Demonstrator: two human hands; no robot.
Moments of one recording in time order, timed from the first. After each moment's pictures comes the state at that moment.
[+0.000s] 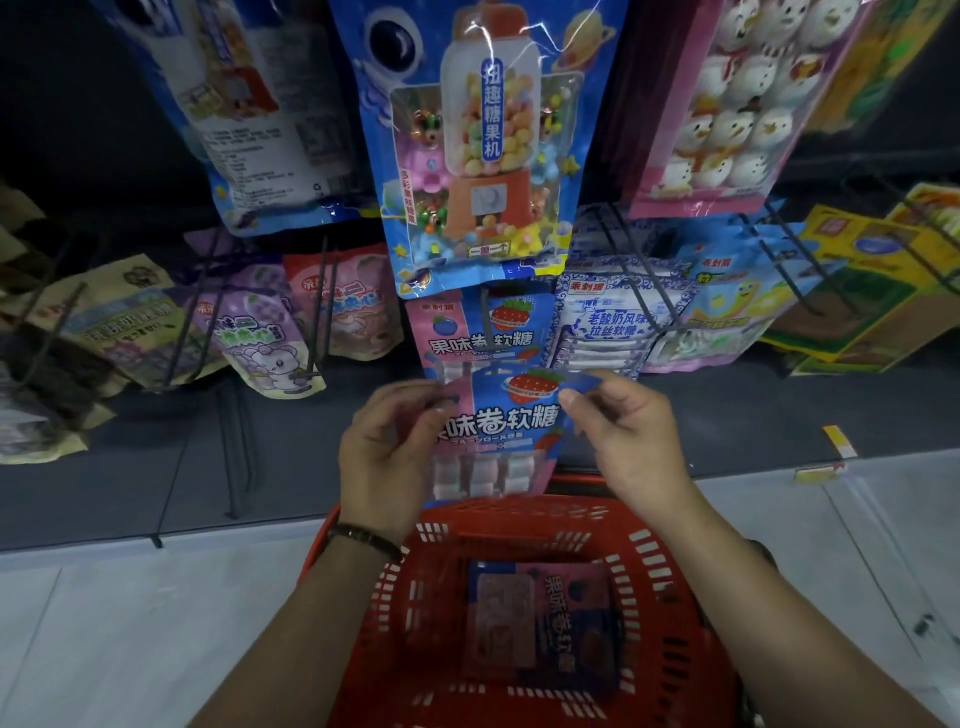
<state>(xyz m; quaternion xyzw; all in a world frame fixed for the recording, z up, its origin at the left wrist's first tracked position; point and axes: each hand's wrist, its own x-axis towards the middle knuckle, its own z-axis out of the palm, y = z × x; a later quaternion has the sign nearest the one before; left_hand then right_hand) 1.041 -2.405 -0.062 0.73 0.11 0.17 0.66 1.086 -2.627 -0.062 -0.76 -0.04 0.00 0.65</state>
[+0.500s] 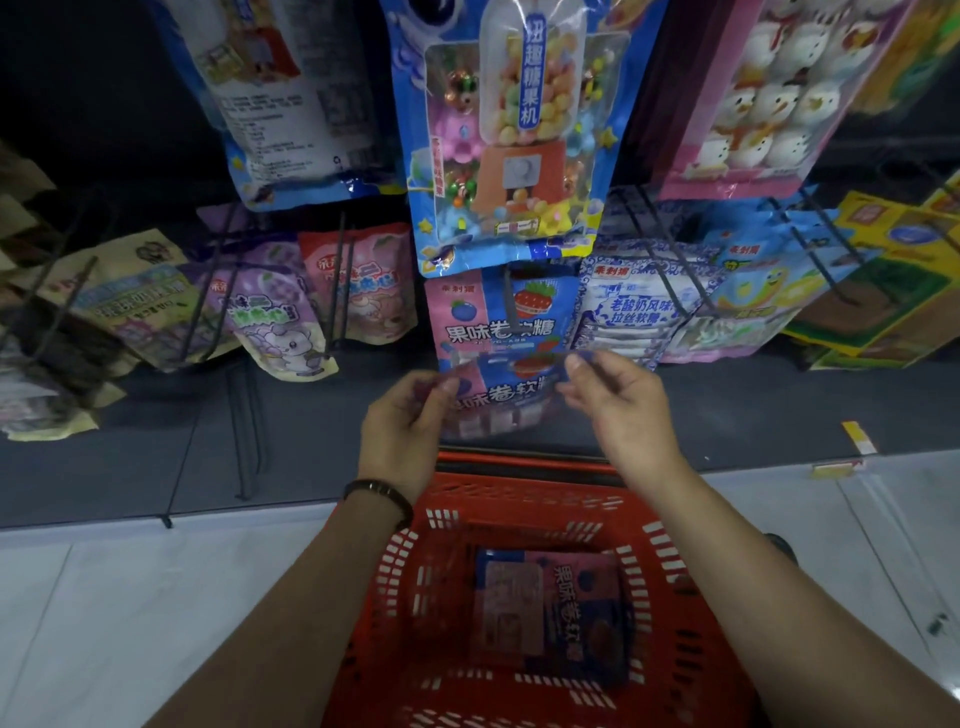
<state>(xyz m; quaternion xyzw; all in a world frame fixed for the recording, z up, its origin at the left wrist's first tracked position) 1.057 -2.386 -0.089 0.77 0.16 0.06 0.62 1.102 -2.603 -0.082 -0.75 0.04 0.03 0.66</state>
